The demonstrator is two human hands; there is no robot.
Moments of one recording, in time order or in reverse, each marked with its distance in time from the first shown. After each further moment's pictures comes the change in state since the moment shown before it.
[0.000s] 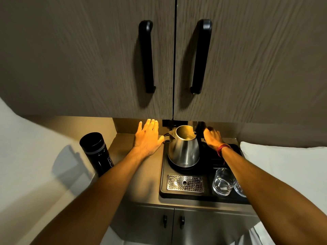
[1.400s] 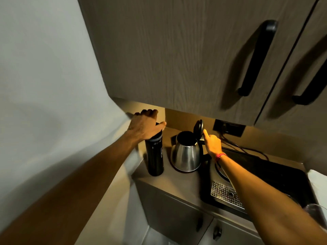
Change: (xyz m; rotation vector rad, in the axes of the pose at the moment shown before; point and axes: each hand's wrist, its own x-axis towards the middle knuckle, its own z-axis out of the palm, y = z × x) left_hand -0.089 -0.168 -0.093 0.042 -0.021 -0.324; right_hand -0.021 -0.069 0.184 -0.142 -0.223 -0.187
